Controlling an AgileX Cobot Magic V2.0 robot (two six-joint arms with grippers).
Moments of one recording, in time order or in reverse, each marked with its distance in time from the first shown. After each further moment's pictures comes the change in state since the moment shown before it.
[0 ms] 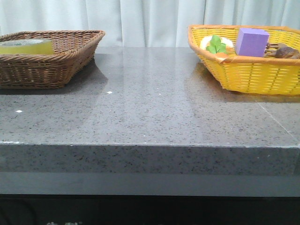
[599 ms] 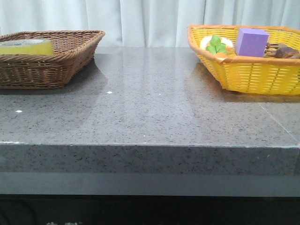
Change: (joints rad) left arm -0.027 -0.501 0.603 -0.058 -0.189 0.112; right arm 0.000 0.000 0.000 0.000 0.000 0.000
